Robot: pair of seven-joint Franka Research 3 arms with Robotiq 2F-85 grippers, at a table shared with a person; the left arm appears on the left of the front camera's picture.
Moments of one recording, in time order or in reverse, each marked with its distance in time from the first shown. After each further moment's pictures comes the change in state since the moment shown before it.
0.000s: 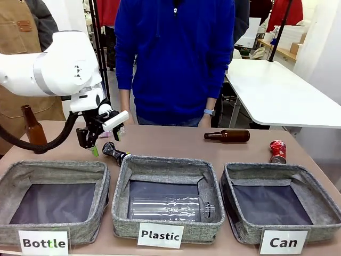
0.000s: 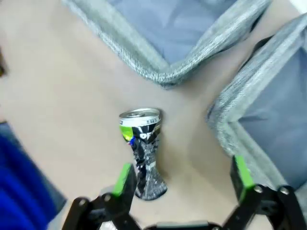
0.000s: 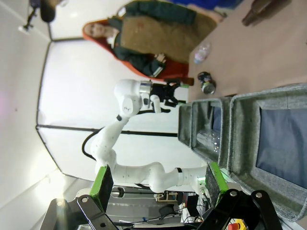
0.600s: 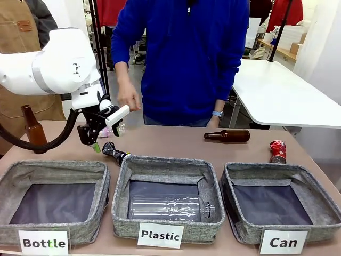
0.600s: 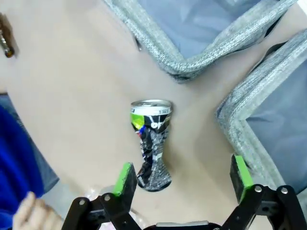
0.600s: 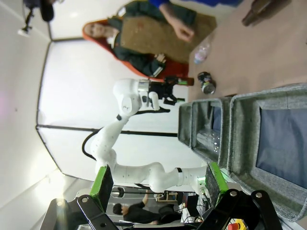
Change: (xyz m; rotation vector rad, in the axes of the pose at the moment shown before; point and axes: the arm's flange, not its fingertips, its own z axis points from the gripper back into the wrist) left arm -0.009 0.004 0.010 0.046 -0.001 0.080; right arm 0.000 0.000 0.000 0.000 0.000 0.000
